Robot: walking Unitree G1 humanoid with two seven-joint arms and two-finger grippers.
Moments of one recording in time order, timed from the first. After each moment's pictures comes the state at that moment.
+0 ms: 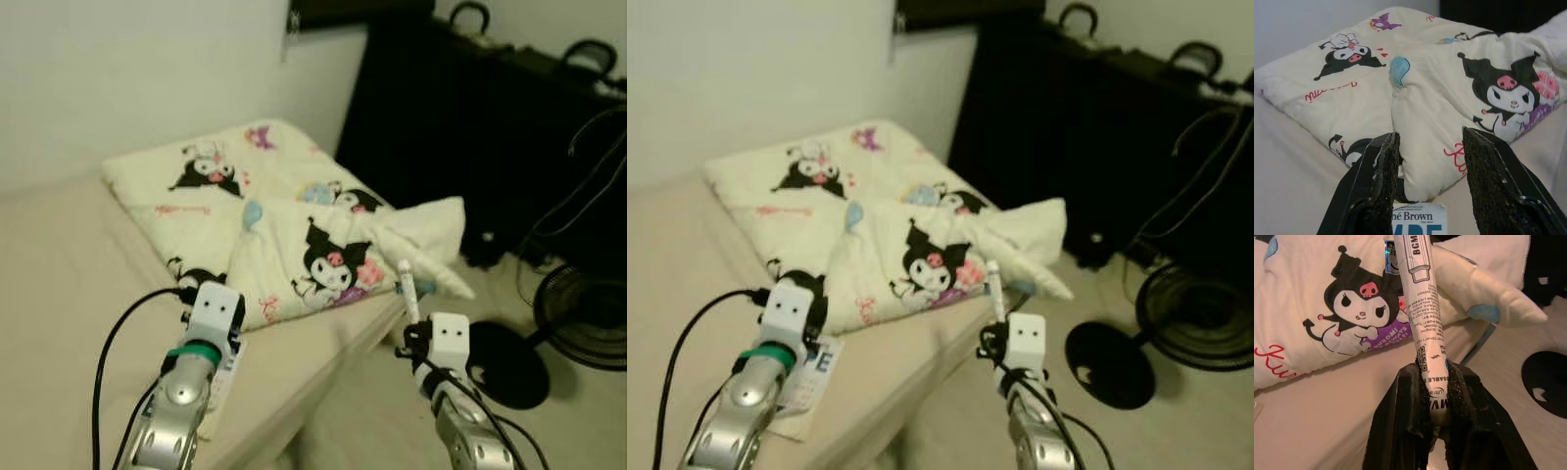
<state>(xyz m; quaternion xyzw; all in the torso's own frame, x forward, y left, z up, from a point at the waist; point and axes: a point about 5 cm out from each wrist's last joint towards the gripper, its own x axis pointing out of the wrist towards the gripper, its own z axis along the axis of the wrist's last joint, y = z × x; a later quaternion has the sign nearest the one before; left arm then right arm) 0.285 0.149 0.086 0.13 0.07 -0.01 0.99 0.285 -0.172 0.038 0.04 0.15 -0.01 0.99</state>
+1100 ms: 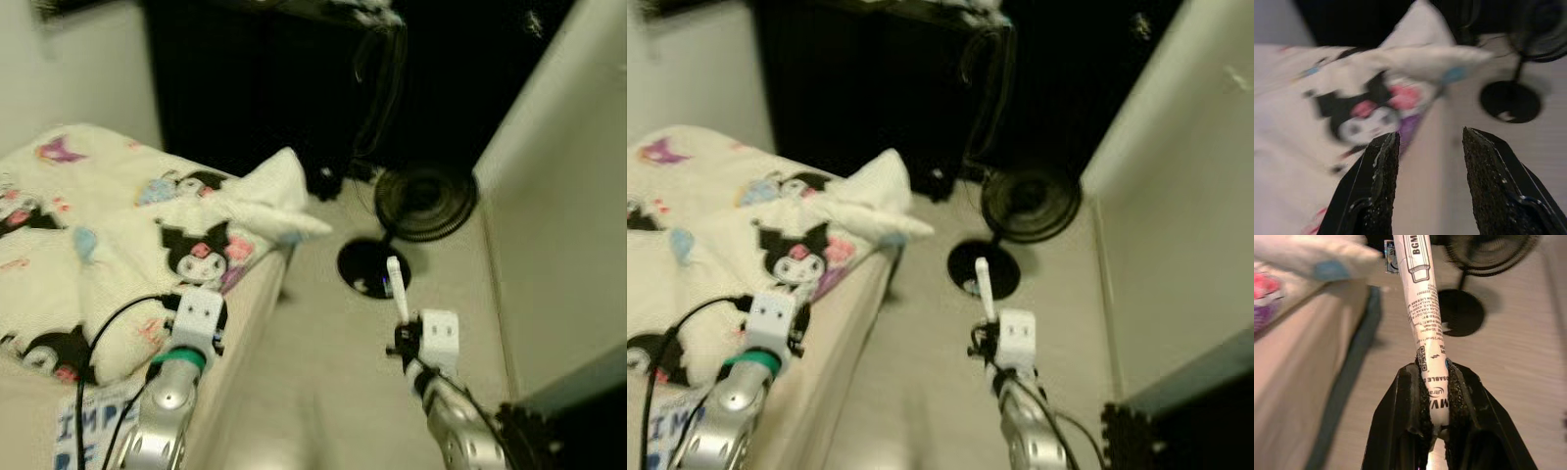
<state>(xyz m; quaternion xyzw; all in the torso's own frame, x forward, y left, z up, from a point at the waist) 0.286 0.147 0.083 0.12 0.07 -0.01 0.99 0.286 -0.176 0.036 0.04 0.16 -0.02 0.99</state>
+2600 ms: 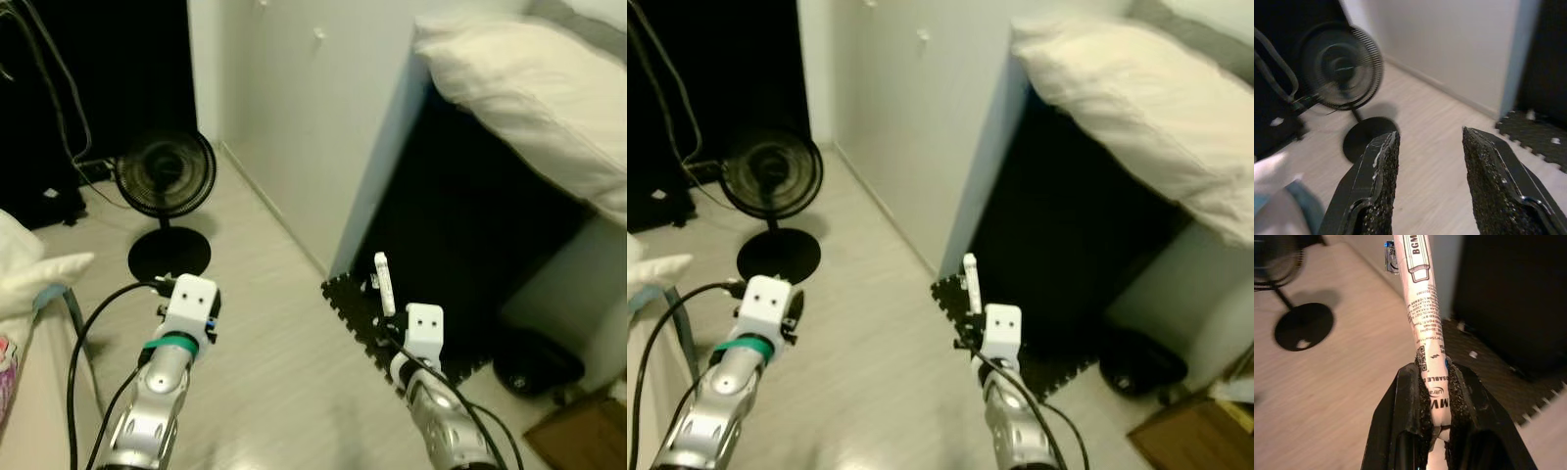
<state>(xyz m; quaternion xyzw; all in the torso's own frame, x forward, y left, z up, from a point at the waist) 0.297 0.164 0.092 0.14 0.07 0.01 0.99 0.298 -0.153 0.038 0.06 0.16 0.00 0.99</state>
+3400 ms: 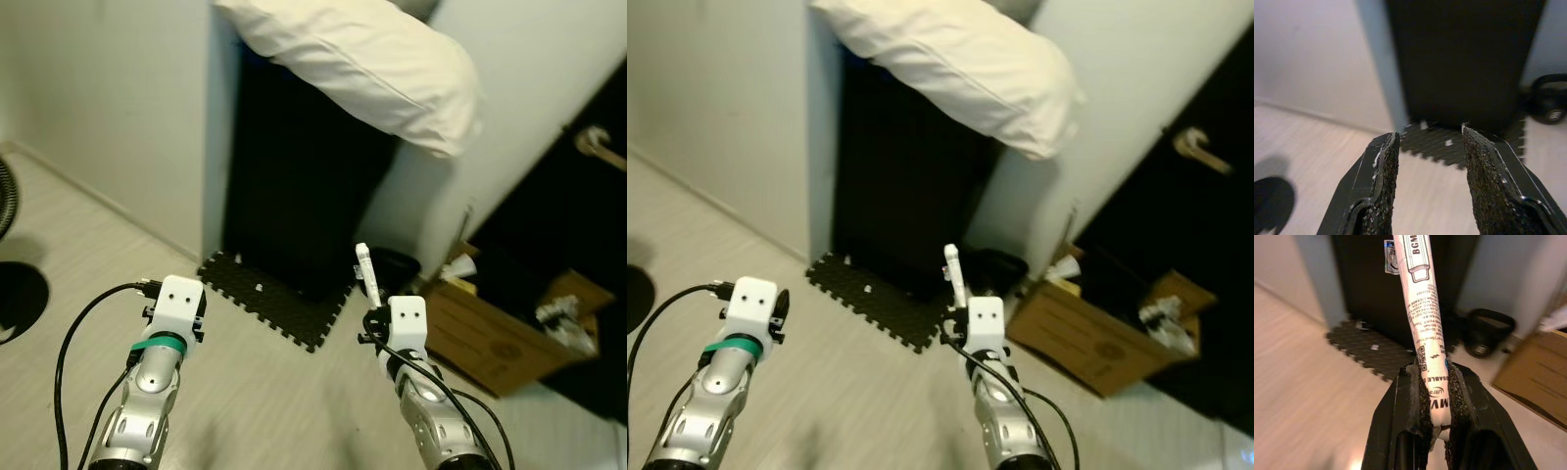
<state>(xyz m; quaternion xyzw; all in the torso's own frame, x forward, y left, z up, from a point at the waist) 0.300 0.175 0.085 0.14 0.07 0.05 0.99 0.305 -0.143 0.049 0.01 0.13 0.04 0.99</state>
